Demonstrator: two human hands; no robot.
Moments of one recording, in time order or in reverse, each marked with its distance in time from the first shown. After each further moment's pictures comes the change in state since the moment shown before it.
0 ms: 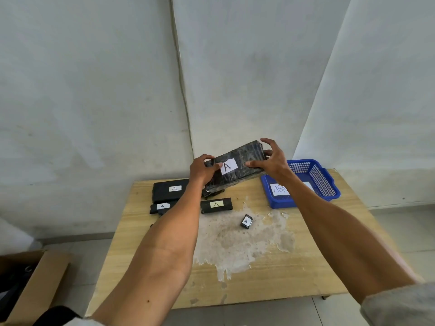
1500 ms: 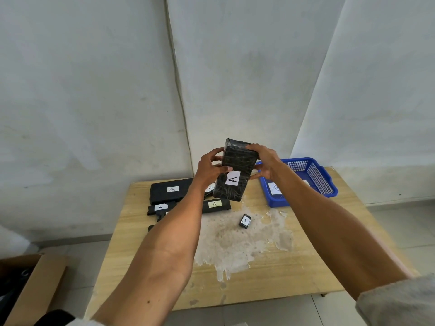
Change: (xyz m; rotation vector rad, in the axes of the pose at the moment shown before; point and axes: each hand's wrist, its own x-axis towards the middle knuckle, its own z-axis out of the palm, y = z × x) left_hand -0.001 0.005 0.016 -0.255 -0.245 0.159; right_hand 0.004 -0.035 0.020 0.380 0.003 0.540
